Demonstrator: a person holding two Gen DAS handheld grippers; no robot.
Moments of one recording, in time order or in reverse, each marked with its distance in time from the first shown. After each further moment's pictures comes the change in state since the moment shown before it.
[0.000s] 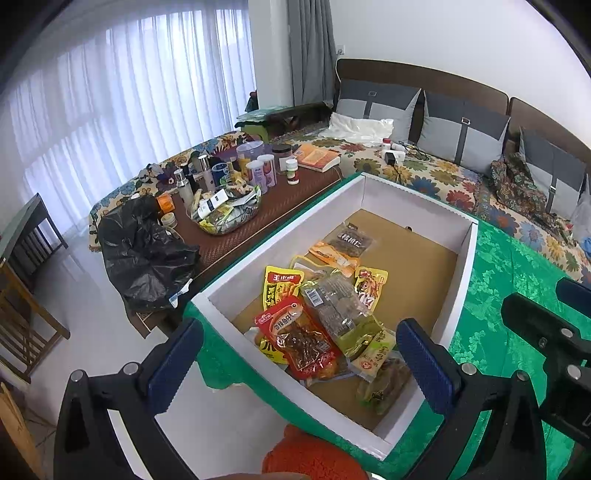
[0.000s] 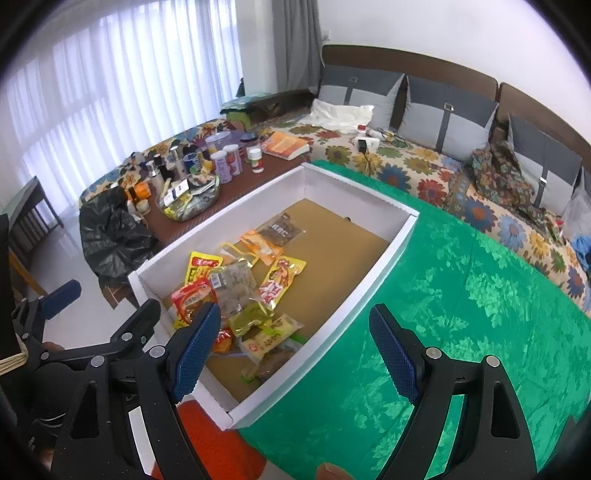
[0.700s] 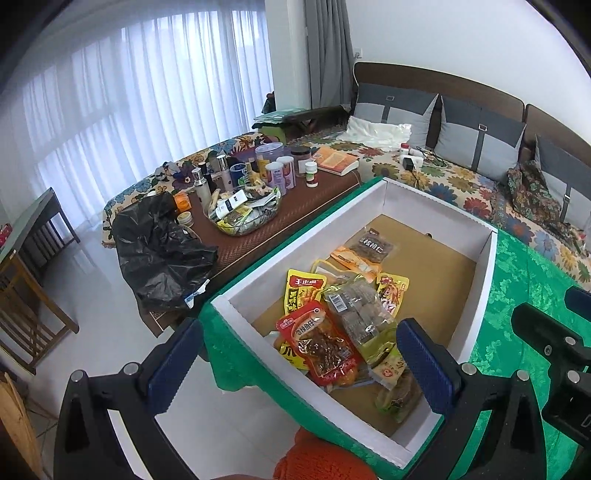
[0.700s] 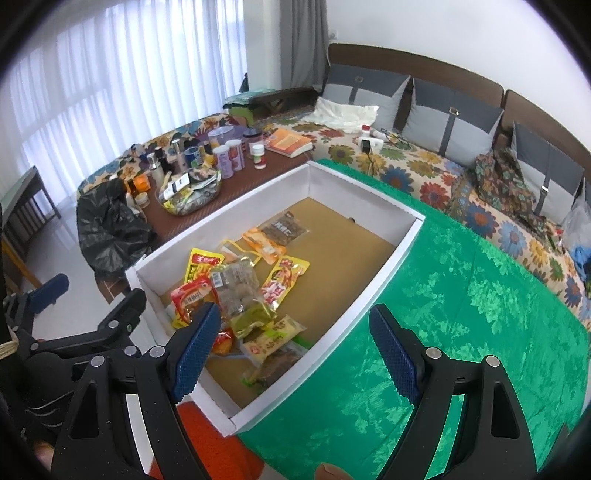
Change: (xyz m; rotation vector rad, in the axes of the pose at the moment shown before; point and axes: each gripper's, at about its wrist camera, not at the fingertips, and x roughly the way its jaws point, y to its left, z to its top) left arm 0.007 0.016 0.000 -0.028 -0.015 0.059; right arm 0.012 0.013 0.003 -0.027 0.013 -0.012
